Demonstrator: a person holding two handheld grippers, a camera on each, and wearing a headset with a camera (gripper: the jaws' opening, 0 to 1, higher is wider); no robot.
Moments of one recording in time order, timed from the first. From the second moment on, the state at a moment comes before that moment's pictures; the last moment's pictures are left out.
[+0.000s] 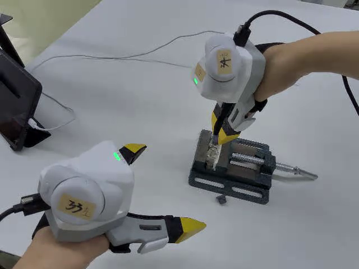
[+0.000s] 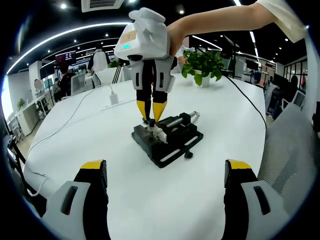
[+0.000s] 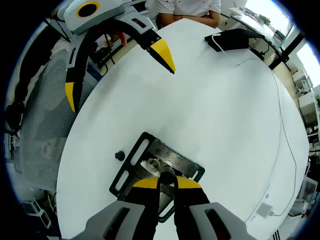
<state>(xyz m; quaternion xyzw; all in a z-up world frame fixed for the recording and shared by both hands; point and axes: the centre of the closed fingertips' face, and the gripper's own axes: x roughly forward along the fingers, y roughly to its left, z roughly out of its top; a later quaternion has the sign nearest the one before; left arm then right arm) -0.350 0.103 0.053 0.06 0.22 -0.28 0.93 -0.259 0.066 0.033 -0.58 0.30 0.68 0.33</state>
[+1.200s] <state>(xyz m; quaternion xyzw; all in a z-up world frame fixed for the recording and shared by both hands) -0.352 0.095 0.051 0.06 0.22 -0.29 0.93 -0.253 0.068 0.029 -0.57 0.38 0.61 0.40</state>
